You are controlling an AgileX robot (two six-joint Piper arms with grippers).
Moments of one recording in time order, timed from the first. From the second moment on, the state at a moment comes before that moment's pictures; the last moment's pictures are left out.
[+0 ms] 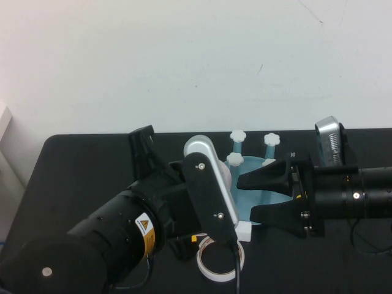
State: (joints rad) right arm 0.25 1.70 -0.79 1.71 1.02 -0.75; left arm -1.00 1.27 -0.76 1.71 0.41 -0.97
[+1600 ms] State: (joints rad) right arm 0.42 1.80 -0.98 1.75 0.93 -0.27; left arm -1.00 1.27 -0.76 1.69 0.41 -0.85
